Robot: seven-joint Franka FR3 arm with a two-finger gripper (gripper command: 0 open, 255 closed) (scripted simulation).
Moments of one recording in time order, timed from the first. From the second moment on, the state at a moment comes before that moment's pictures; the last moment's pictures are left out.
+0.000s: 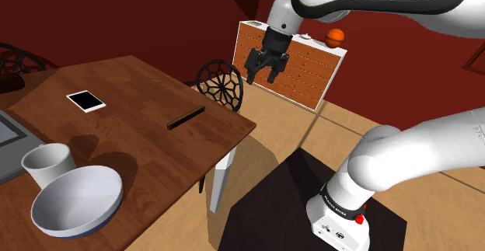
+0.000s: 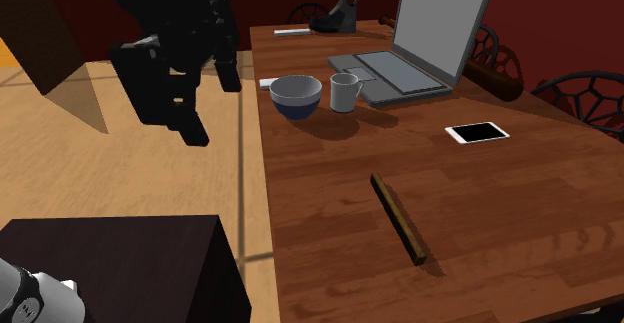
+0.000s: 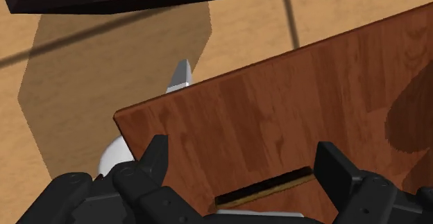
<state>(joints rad) -0.03 -0.63 0.16 -2.38 0.19 1.83 0.24</state>
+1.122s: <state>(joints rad) -0.15 0.02 0.46 -2.12 0.04 2.17 1.16</state>
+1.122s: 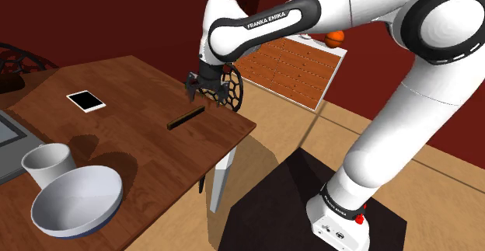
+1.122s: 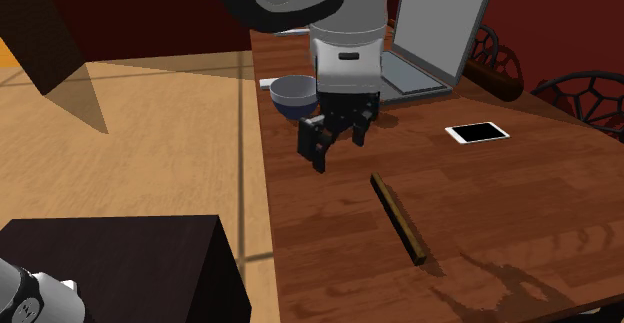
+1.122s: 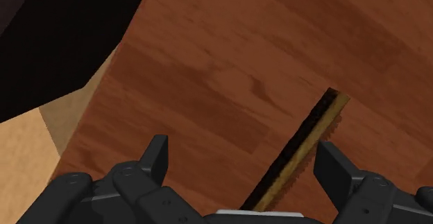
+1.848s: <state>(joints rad) -0.07 0.47 0.35 -1.78 -0.14 2.21 1.66</state>
